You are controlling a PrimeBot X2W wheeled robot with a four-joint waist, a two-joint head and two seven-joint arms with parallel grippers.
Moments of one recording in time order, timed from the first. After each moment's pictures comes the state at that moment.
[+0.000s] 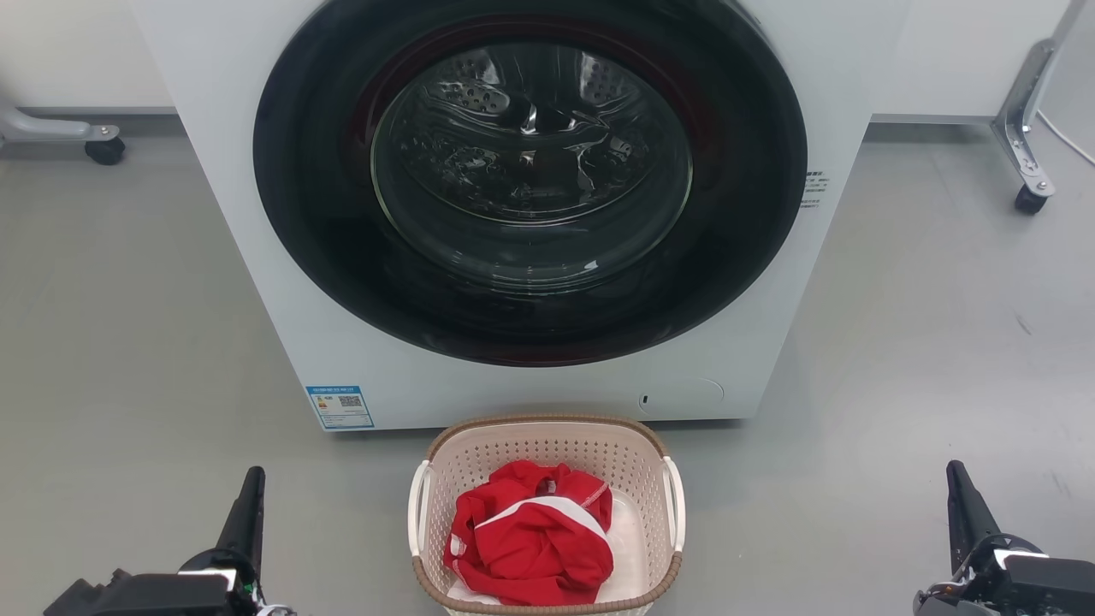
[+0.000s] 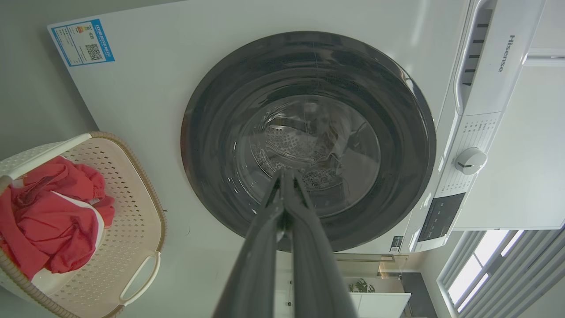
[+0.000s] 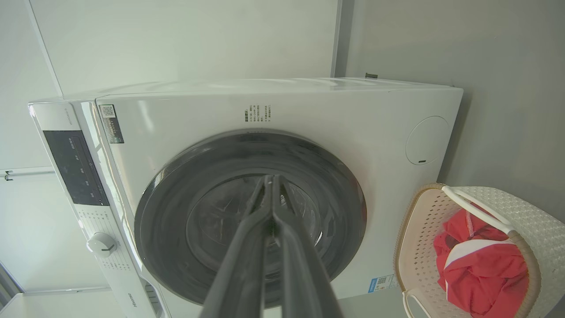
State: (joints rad) left arm -0.08 0.04 0.09 0.29 -1.60 -0.12 0.11; right arm -0.09 -0.04 -0.13 0.30 1.60 0.12 0.11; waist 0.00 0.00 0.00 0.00
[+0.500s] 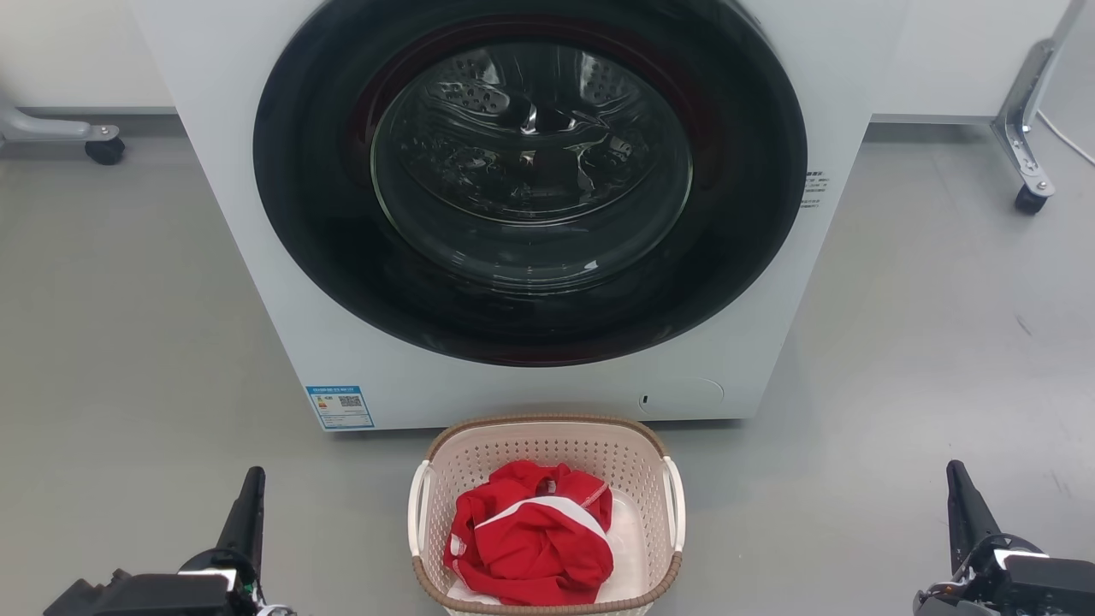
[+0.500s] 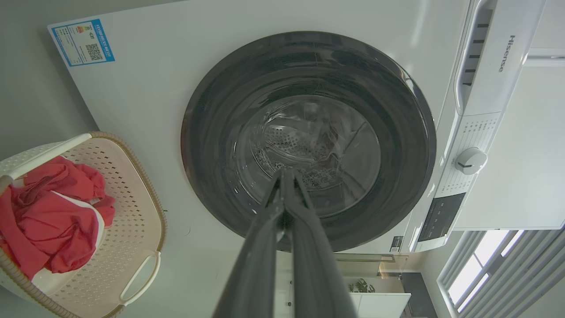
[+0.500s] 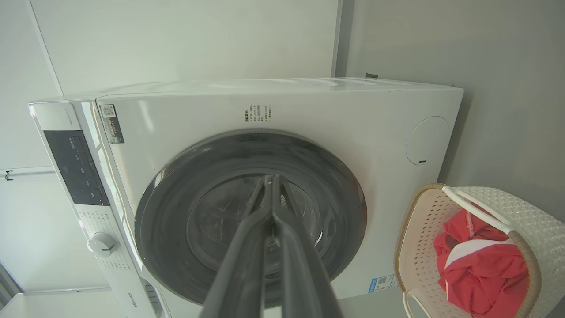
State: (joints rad) left arm -0.08 0.04 0.09 0.29 -1.60 -0.12 0.11; right arm -0.09 -0.04 -0.13 0.30 1.60 0.12 0.11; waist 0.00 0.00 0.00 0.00
